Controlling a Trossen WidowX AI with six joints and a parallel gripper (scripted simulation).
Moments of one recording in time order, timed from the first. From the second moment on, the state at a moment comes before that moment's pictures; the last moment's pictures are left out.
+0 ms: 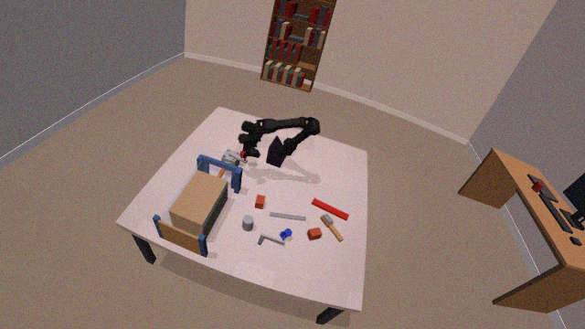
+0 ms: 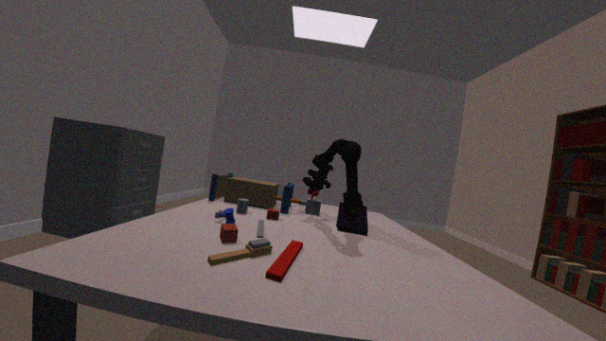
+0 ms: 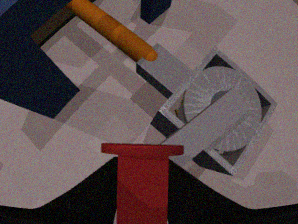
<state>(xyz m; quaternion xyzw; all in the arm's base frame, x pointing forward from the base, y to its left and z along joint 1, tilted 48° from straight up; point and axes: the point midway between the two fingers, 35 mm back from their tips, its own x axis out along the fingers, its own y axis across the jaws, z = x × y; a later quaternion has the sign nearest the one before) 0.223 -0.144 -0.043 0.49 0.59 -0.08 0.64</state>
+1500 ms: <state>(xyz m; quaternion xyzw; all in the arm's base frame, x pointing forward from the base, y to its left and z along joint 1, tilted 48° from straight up) 0.171 -0.152 -0.050 0.49 0.59 -0.08 0.63</state>
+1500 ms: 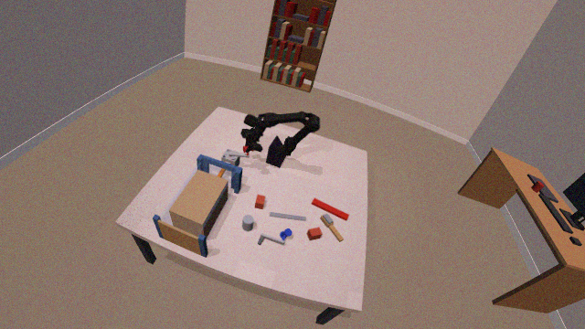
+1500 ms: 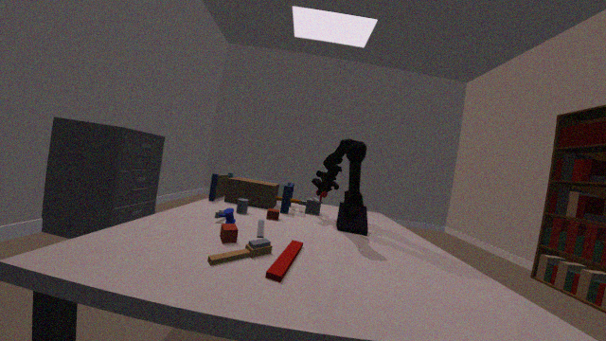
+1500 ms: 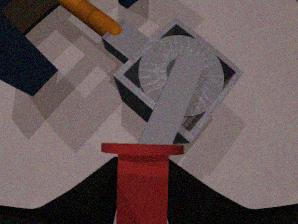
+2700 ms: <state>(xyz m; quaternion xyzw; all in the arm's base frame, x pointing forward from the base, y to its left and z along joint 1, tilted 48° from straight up) 0.134 -0.175 -0.072 0.50 0.59 -0.09 0.63</state>
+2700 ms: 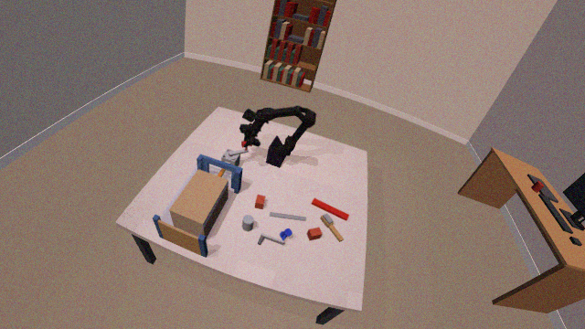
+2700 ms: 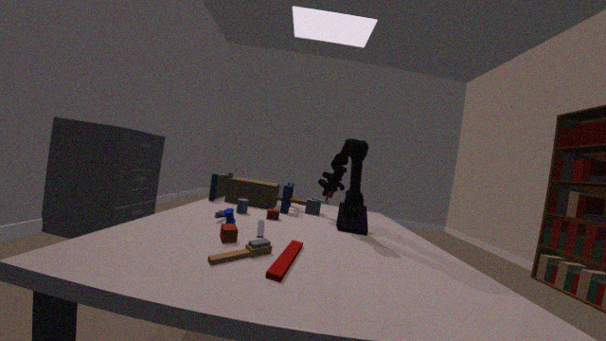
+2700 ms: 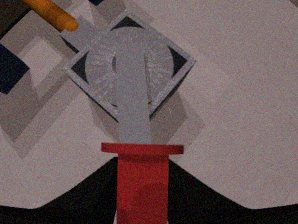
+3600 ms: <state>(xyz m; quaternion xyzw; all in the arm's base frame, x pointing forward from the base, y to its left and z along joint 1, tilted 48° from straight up) 0.118 -0.196 -0.093 0.50 0.60 -0.09 0.63</state>
